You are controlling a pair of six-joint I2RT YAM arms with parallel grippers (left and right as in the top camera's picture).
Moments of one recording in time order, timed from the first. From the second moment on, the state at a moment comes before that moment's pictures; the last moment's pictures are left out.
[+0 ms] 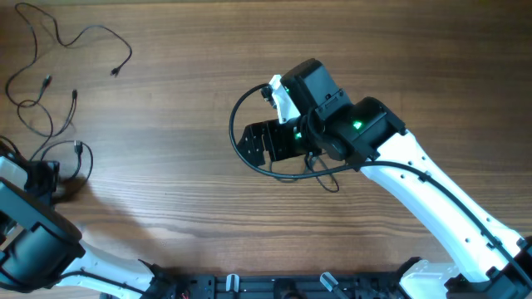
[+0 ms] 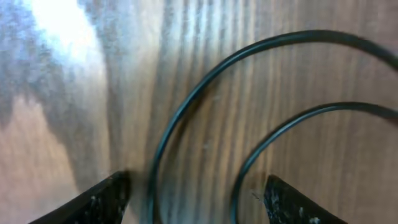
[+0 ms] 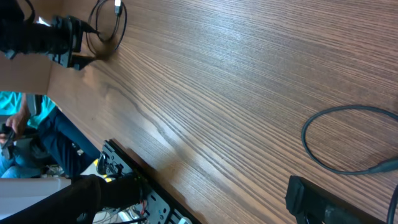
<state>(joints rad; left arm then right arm) 0.86 1.90 1.13 -0.56 -0.10 -0.70 0.68 1.54 1.49 -0.95 -0.40 0.45</state>
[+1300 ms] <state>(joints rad) -0.12 1.56 1.13 -0.85 0.33 -0.53 0.33 1.51 1.38 -1.31 -0.15 0.42</state>
